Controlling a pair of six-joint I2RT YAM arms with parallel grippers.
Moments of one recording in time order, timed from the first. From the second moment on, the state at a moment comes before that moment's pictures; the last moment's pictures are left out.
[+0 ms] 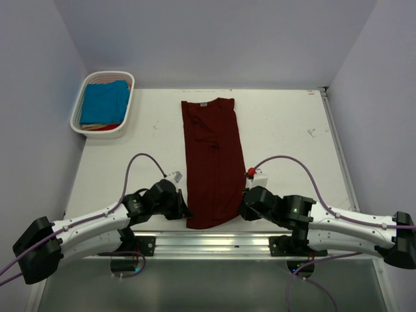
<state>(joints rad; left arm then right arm) -0.90 0.92 0.33 -0.26 0.12 -0.99 1.21 0.85 0.59 -0.62 0.34 0.94</state>
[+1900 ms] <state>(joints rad) -0.70 1.34 0.60 0.07 -0.05 -0.74 0.87 1.41 0.88 -0.42 0.58 0.65</state>
